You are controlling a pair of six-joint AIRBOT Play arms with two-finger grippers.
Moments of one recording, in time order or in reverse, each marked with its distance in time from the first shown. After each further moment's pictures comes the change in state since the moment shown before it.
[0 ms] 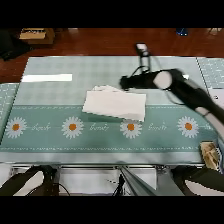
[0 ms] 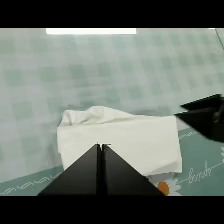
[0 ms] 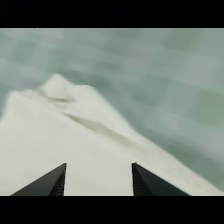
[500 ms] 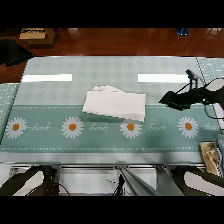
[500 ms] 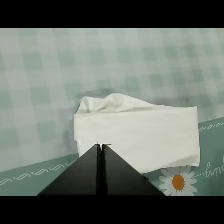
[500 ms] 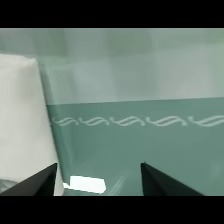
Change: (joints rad) left arm 0.000 -0.013 -0.037 0.060 -0.004 -0.001; right arm -0.537 0.021 -0.299 0.357 0.277 -0.237
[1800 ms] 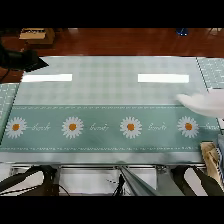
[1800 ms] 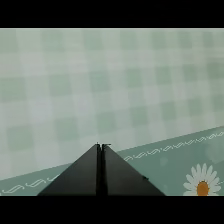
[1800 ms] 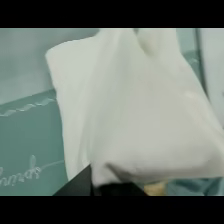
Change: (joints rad) left arm 0.000 -0.212 -0.054 0.007 0.103 0.062; right arm -0.425 0.461 0.308 -0.451 0.453 0.040
